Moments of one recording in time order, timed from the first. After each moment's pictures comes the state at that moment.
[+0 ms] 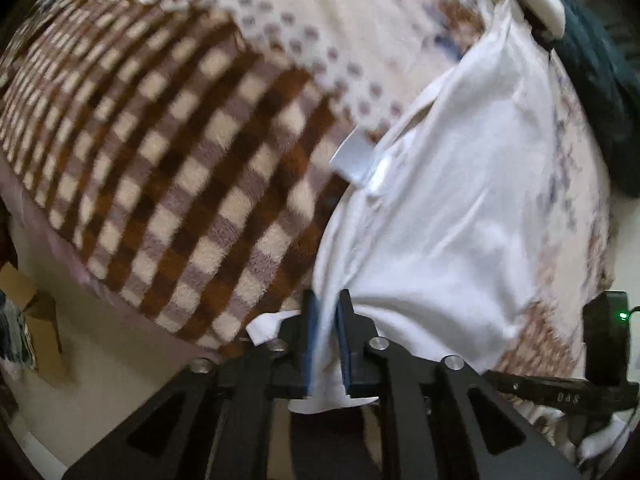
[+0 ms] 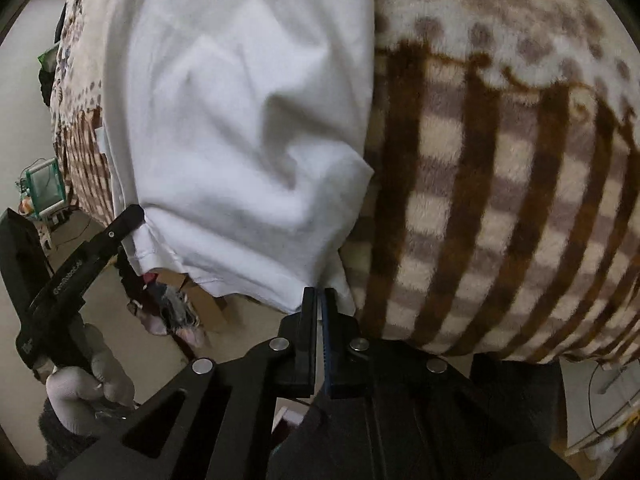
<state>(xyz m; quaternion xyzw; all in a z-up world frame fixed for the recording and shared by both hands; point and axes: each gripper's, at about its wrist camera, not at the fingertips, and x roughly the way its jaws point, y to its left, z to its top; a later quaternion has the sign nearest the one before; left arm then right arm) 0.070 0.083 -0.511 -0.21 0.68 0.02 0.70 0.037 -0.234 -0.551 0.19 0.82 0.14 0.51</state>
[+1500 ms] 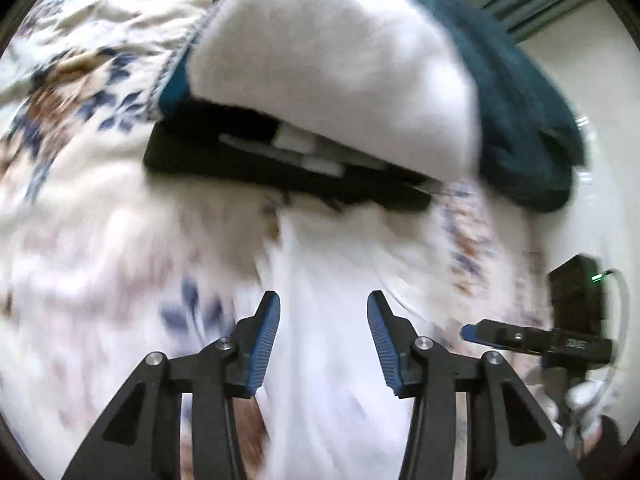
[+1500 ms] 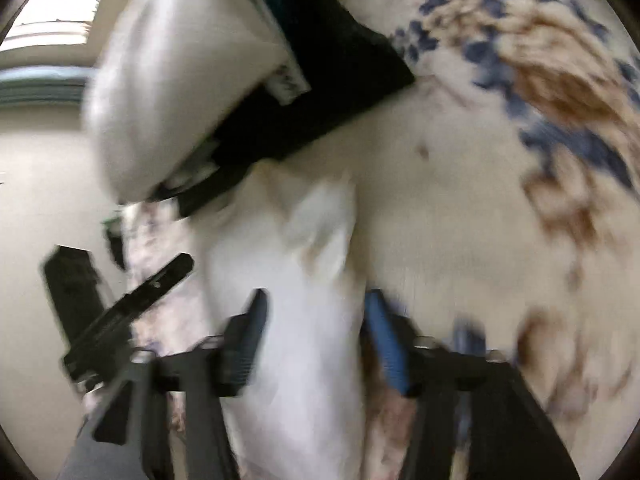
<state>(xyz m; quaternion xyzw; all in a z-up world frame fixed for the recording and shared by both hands) 0.479 -0.016 -0.467 -0.18 0.58 -0.22 0.77 0.482 -0.374 -0.484 0.32 0.64 0.13 0.69</state>
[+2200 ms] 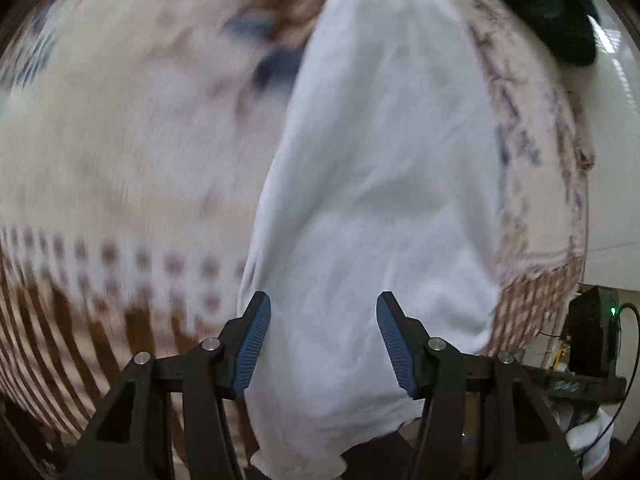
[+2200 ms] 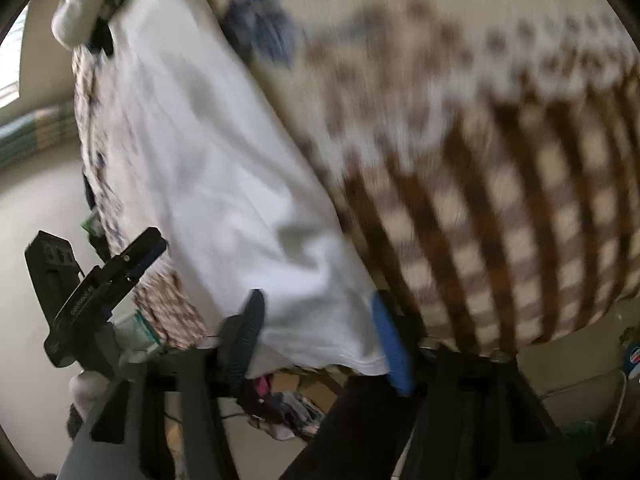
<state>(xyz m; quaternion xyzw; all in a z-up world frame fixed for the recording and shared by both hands) 0.172 0.038 -0.521 -0.05 0.72 -0.16 0.67 0.050 -0.282 -0.543 0.40 0.73 0.01 0.56</state>
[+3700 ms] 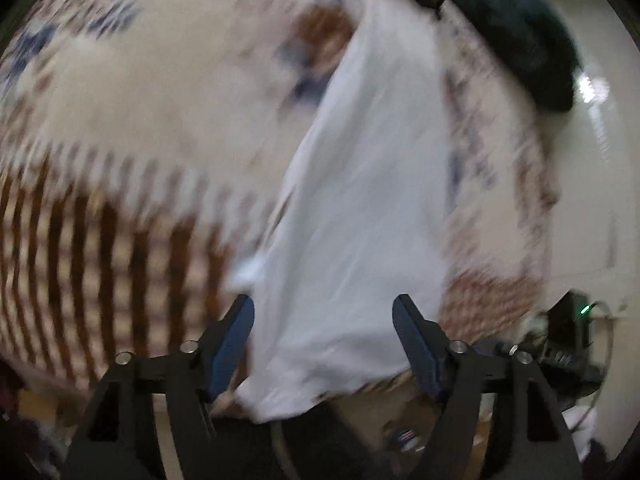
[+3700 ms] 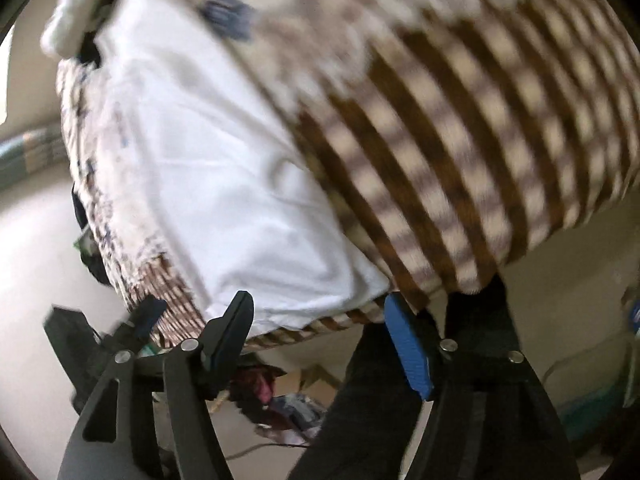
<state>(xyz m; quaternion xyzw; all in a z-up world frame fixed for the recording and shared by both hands) 0.166 0.087 -0.452 -0.17 0.68 -0.19 0.68 0.038 -0.277 -0.474 0.42 0.70 -0.03 0.58</state>
